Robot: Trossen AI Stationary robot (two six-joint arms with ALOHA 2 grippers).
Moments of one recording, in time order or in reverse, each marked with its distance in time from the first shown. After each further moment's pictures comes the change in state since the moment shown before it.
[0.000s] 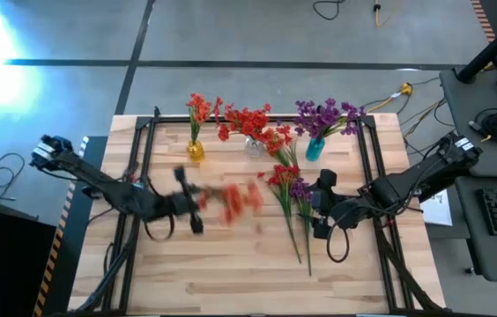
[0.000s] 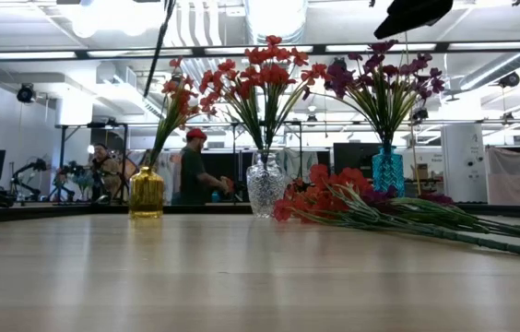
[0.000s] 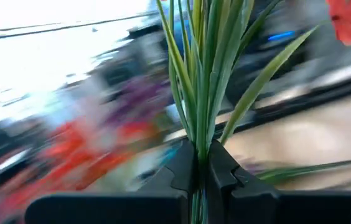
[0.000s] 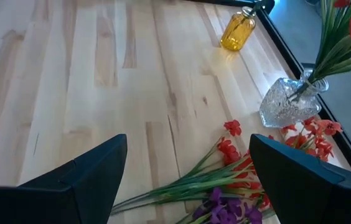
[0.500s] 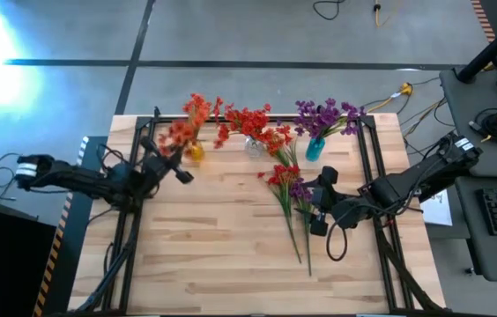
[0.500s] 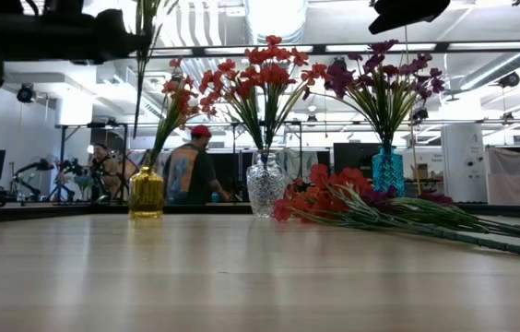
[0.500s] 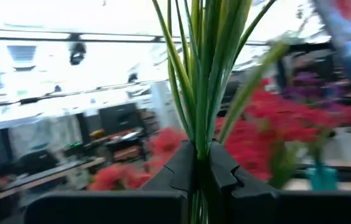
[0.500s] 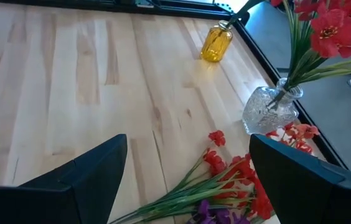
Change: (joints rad) left arm 0.441 -0.229 -0.459 0.678 0.047 0.081; right arm -0.005 0.001 0.000 0.039 0.087 0.012
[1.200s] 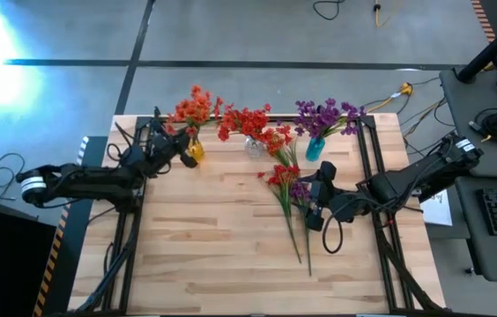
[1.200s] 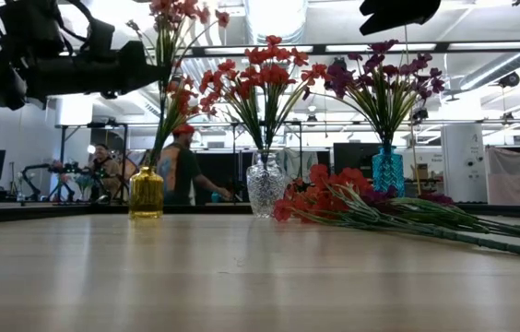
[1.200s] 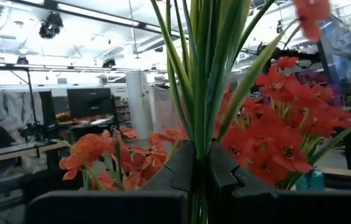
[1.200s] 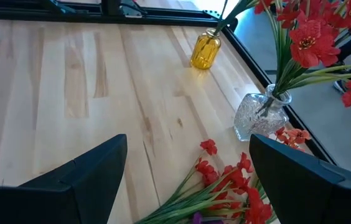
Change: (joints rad) left arm 0.482 0.183 0.007 0.012 0.526 -0.400; right arm -0.046 0.000 0.000 0.050 0.000 -0.024
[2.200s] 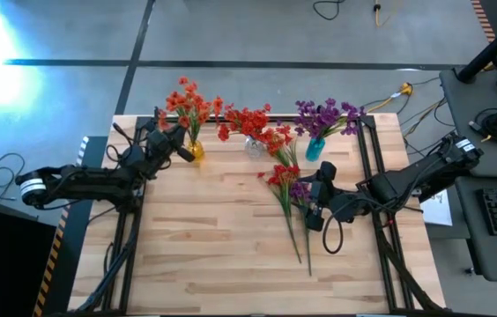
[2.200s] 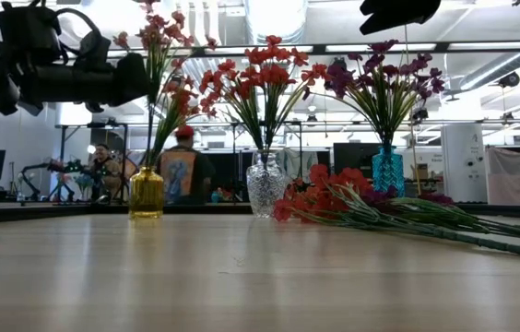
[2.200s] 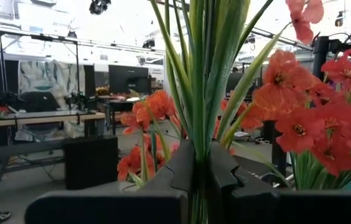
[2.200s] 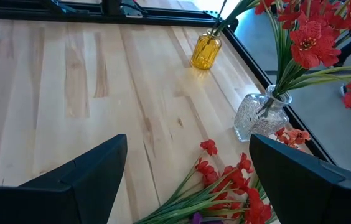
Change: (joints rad) left arm 0.039 -0.011 -0.043 -0.011 -0.158 -0.098; right arm -0.002 0.000 0.000 0.000 0.000 -0.003
